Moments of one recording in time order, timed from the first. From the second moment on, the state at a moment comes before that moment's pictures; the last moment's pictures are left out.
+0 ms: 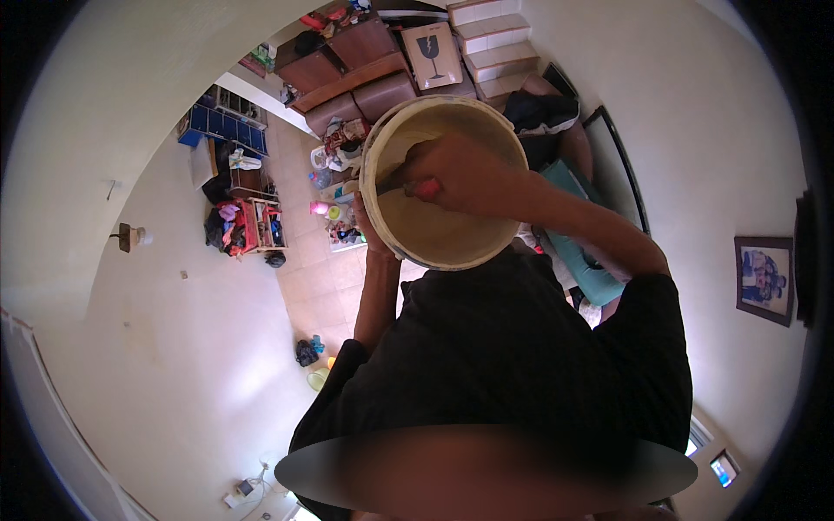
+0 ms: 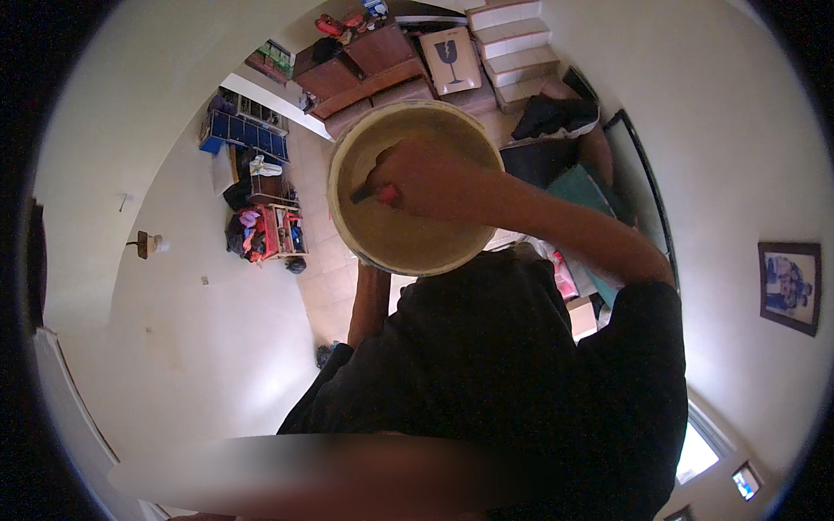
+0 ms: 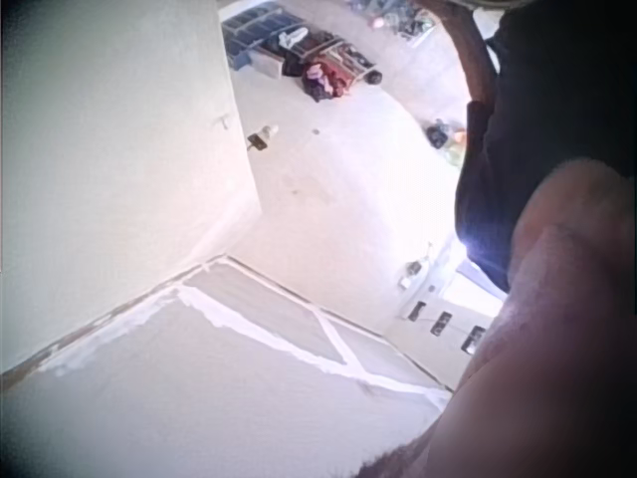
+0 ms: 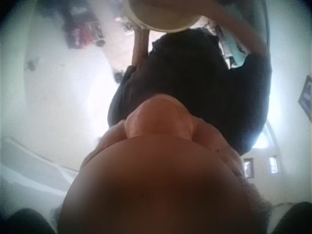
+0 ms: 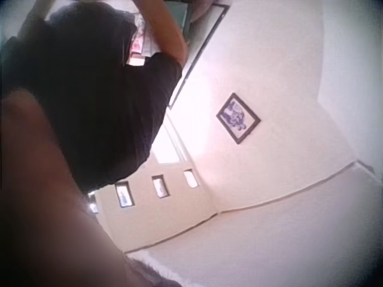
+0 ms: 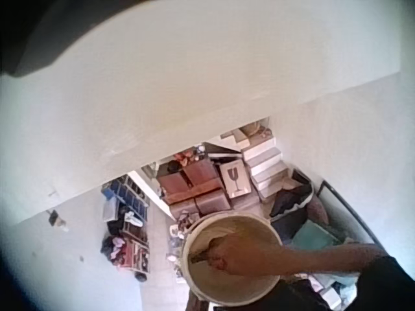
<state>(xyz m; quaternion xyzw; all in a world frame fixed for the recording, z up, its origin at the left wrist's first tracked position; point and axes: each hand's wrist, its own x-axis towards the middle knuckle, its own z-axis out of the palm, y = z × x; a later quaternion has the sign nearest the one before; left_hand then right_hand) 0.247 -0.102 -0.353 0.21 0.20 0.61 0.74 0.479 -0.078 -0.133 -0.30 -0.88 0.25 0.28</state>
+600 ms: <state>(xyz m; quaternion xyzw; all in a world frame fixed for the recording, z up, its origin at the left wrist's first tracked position) 0.250 -0.091 -0.357 0.16 0.18 0.63 0.74 0.521 -0.094 -0.091 -0.41 -0.52 0.56 0.50</state>
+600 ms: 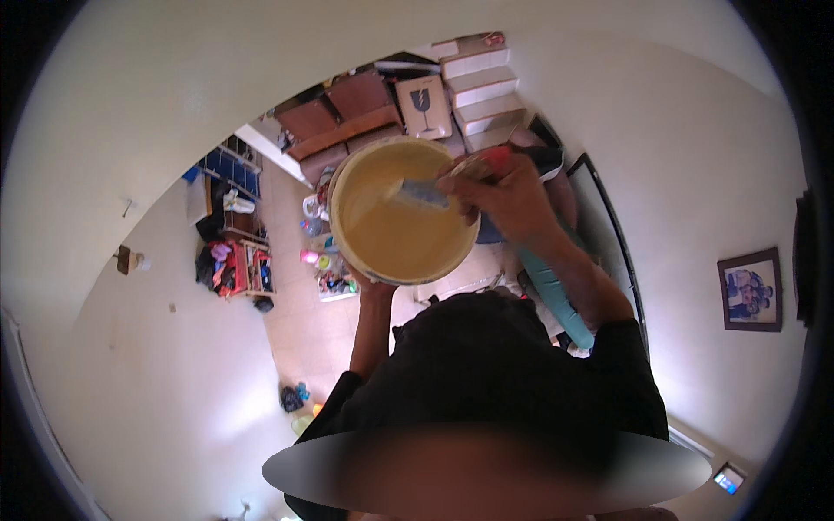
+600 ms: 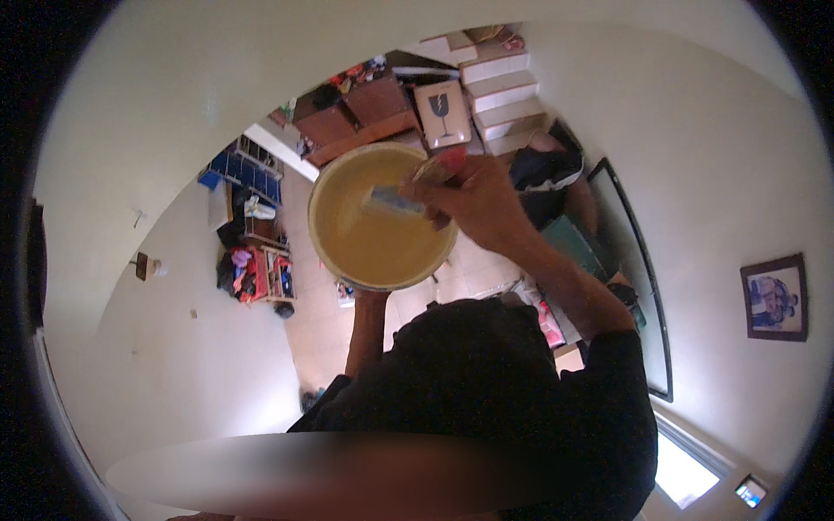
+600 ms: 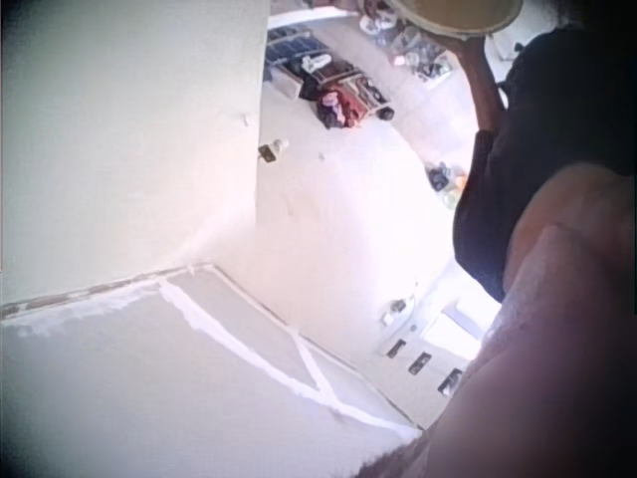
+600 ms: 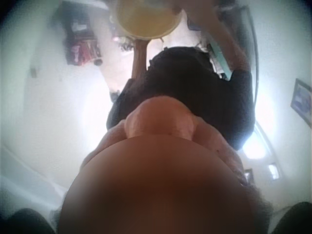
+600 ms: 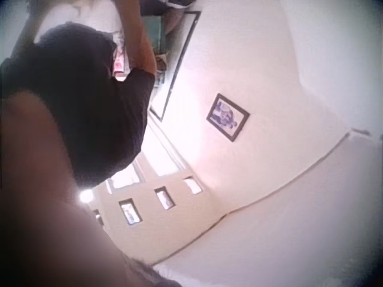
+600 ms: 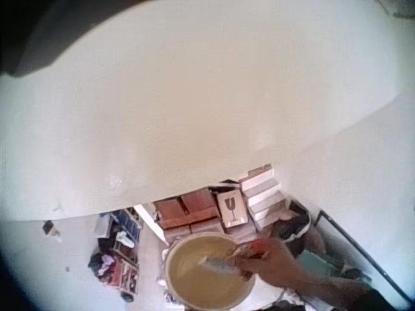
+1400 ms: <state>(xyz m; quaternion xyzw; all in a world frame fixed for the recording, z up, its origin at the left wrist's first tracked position) 0.286 -0.108 -0.284 0.16 0.11 0.64 0.74 0.526 -0.115 -0.107 -0.30 -0.67 0.50 0.46</state>
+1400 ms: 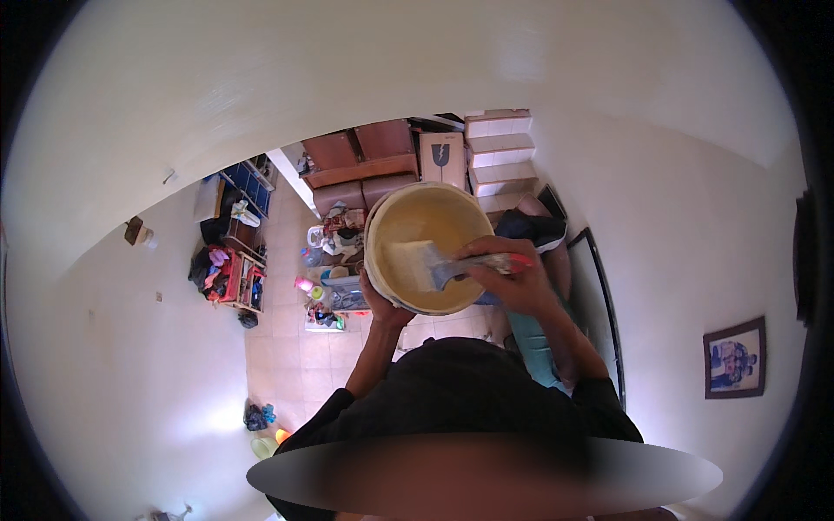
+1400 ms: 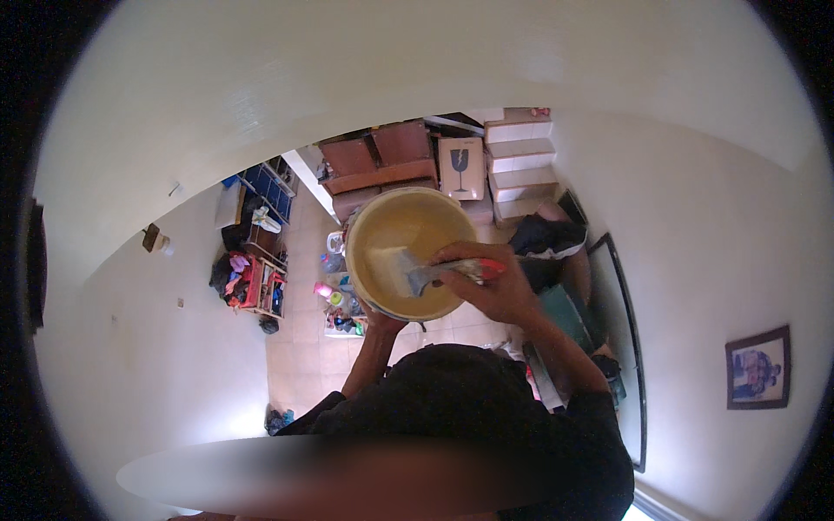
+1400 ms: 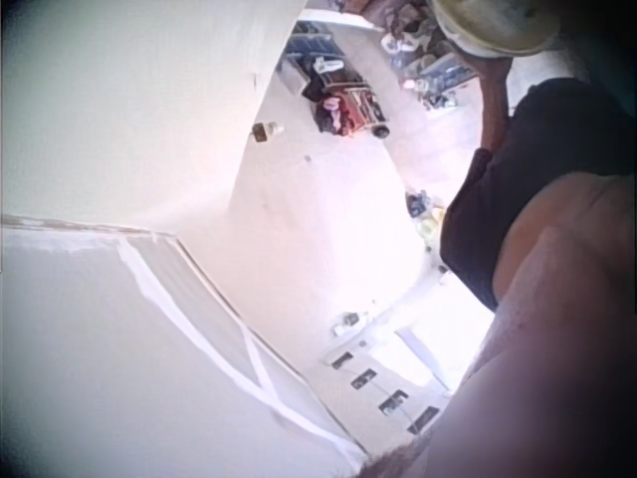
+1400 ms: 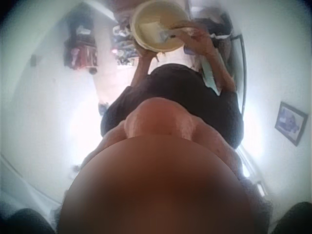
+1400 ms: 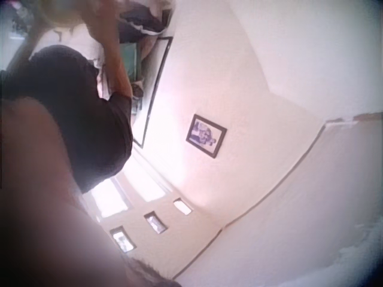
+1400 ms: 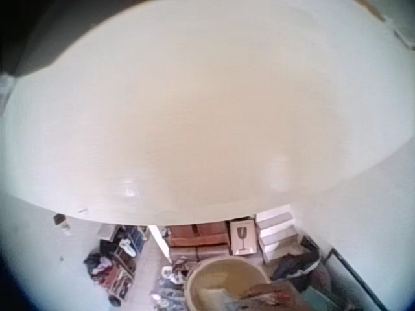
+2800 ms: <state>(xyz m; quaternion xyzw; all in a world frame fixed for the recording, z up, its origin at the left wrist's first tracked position) 0.239 -0.148 -0.280 0.15 0.13 0.68 0.70 0.428 -0.044 -0.021 -0.20 -0.81 0.00 0.56</state>
